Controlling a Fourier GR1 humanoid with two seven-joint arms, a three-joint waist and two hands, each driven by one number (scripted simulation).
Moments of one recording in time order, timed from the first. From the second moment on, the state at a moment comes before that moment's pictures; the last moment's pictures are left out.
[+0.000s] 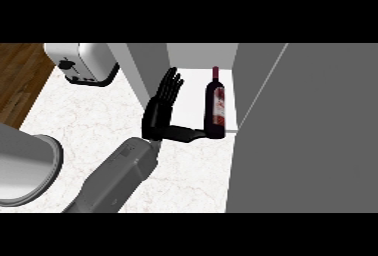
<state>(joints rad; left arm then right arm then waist) -0.66 0.09 -0.55 -0.80 0.81 0.21 -0.67 0.11 -0.04 0.00 -2.34 -0.13 0.22 0.35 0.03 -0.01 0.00</state>
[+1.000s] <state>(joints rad) -0.09 0.46 -0.58 -1.86 0.69 0.45 -0.39 0.09 -0.14 0.08 -2.36 -0.13 0.35 0.40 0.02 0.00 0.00</state>
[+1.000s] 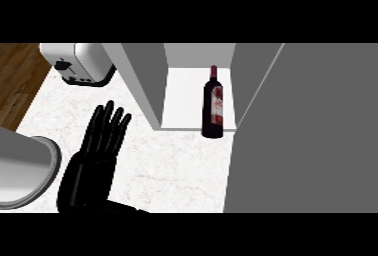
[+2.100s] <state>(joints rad) 0.50 0.72 -0.12 -2.10 0.88 0.12 -0.51 0.01 -0.02 0.65 -2.42 0.02 0.21 0.69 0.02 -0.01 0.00</state>
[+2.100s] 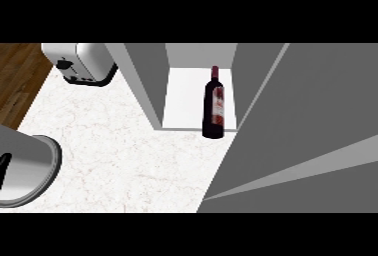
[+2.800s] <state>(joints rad) 0.59 0.77 0.15 -2.08 1.03 -0.11 -0.44 -0.60 0.00 0.73 -2.01 0.09 -0.21 0.71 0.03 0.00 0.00</state>
